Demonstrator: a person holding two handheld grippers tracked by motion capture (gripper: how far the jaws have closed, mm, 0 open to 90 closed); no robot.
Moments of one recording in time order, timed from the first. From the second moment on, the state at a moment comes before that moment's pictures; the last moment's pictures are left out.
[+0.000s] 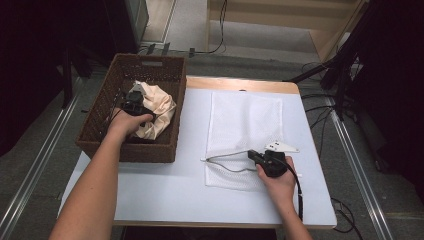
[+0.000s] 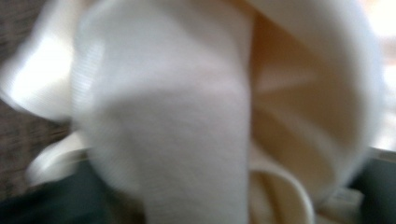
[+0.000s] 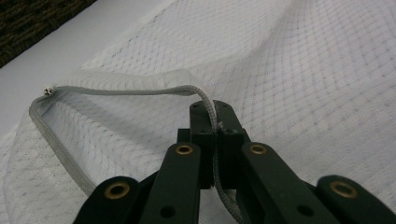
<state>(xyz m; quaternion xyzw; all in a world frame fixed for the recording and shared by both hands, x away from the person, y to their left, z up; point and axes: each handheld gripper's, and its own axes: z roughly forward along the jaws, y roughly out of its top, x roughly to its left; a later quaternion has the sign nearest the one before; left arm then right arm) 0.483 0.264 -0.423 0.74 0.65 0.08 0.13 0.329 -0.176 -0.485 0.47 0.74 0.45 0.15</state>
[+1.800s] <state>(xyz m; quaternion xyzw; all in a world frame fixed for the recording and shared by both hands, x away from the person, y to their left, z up) 0.379 0.202 -0.303 0.70 0.48 0.20 0.49 0.327 -0.176 -0.484 0.47 0.74 0.46 0.16</state>
